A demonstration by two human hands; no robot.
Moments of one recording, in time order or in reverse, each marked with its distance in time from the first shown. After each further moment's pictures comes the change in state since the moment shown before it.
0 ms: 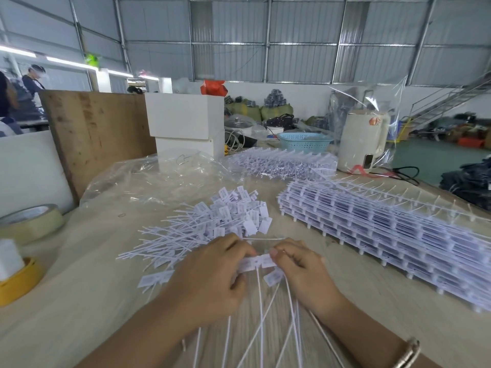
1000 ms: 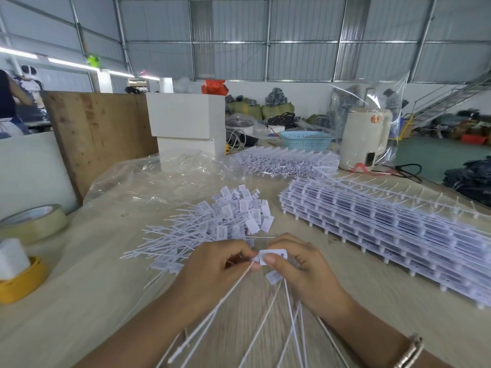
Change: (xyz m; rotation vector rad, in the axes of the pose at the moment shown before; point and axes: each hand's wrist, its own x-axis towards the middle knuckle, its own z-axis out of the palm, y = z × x) left_hand 0.007 -0.012 0.011 -0.529 0.019 -0.159; right_hand -0.001 0.000 -0.004 0.130 -0.101 -0.286
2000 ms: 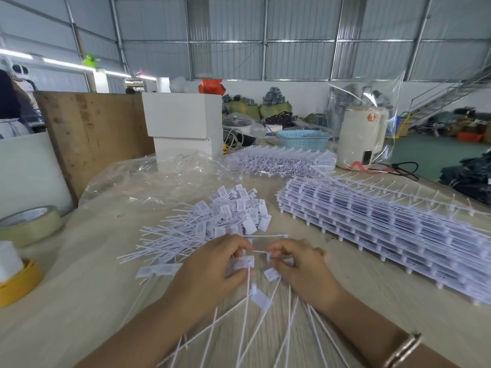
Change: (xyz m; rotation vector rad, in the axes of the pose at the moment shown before) left_hand -0.004 0.000 0.003 0.273 0.068 0.075; right_hand 0.003 0.010 -0.003 -0.395 -0.025 0.306
